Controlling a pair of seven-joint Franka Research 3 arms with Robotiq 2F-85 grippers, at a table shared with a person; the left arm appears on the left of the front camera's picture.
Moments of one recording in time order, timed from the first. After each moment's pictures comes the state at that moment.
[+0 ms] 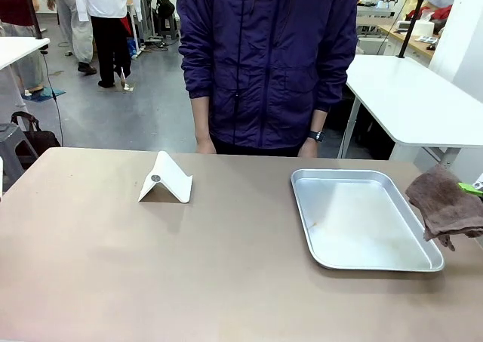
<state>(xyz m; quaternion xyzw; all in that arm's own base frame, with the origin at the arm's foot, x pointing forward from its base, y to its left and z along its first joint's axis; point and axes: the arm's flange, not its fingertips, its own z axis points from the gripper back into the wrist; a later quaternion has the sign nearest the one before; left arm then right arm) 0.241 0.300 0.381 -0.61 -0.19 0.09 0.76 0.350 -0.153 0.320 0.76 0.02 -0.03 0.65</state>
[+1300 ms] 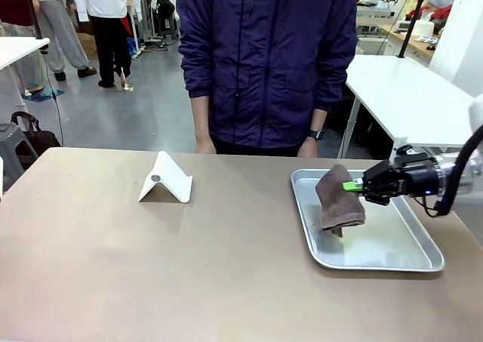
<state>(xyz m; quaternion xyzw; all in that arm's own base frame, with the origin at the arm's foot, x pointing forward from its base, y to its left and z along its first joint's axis) 0.242 0.300 0.381 -0.61 -0.19 0.09 0.76 0.438 0.017 0.311 0.58 -0.07 0.02 0.81</state>
